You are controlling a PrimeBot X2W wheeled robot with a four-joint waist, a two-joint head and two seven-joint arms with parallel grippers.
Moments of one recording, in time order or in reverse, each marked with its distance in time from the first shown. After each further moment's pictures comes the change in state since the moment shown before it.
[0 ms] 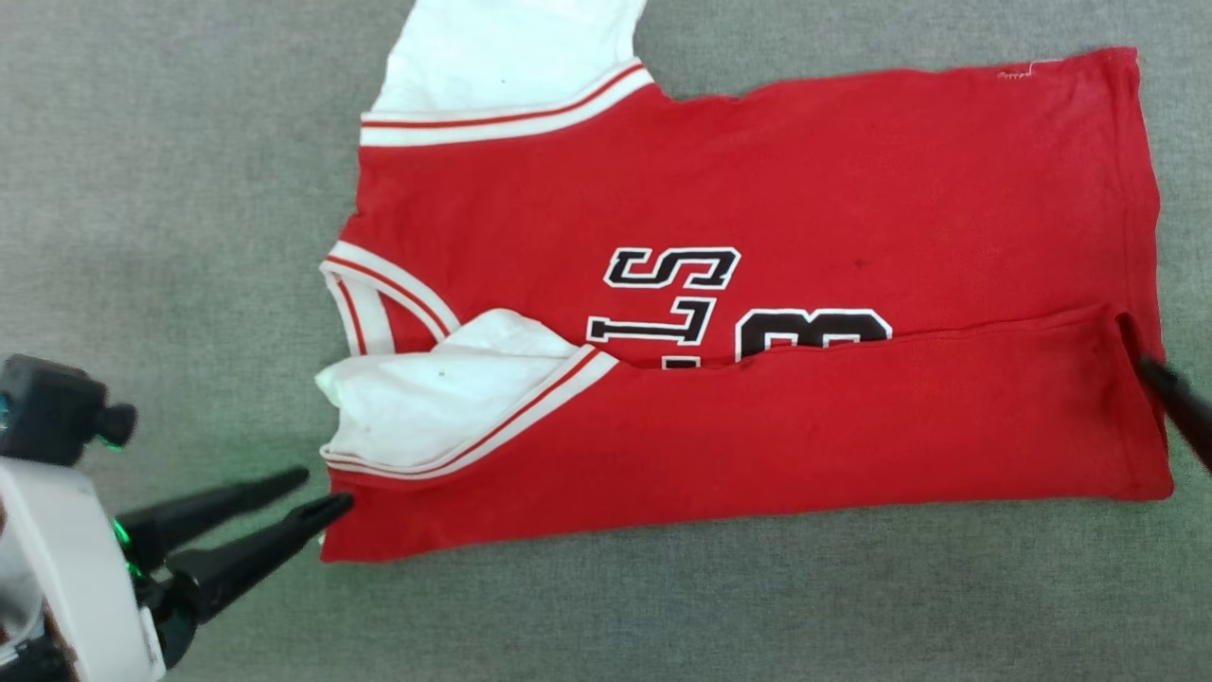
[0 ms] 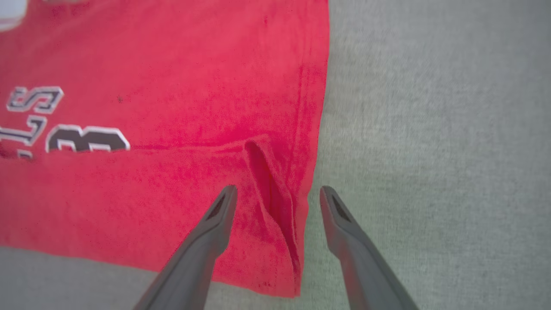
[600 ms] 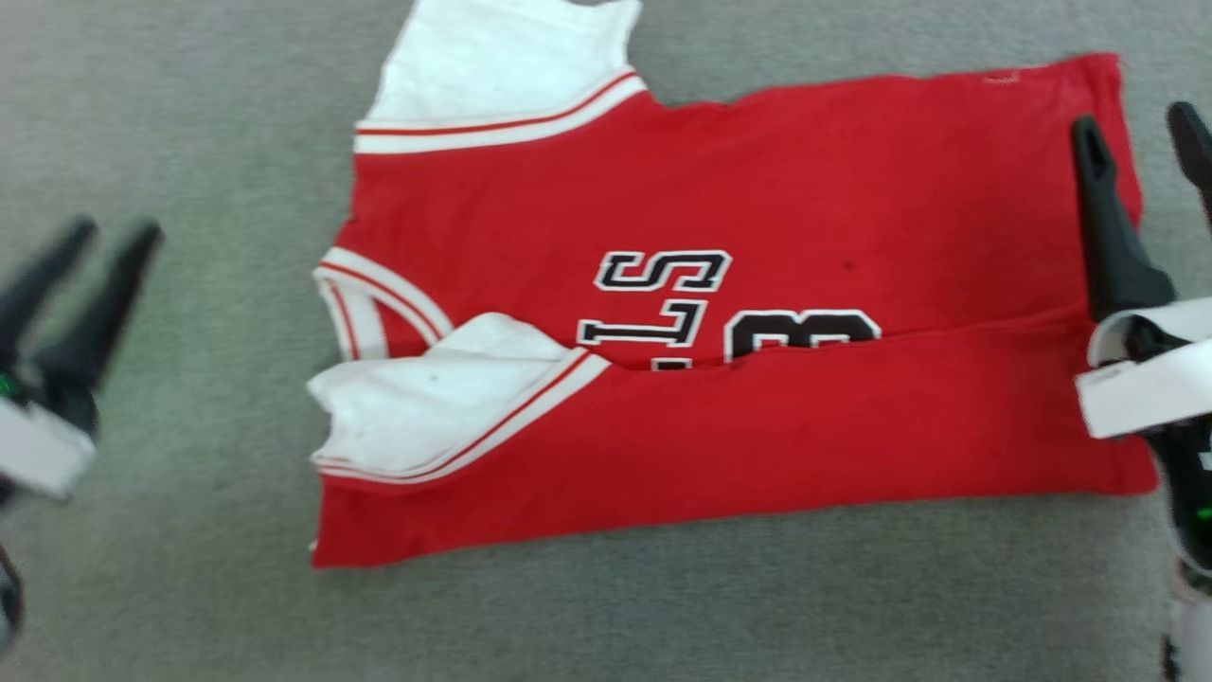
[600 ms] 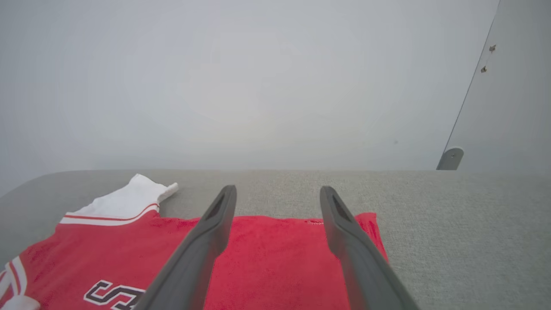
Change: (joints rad) left arm -0.099 -0.213 0.130 0.349 0.207 0.033 -0.460; right arm -0.198 0.178 0.187 0.155 -0.221 0.000 -0.768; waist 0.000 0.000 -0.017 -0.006
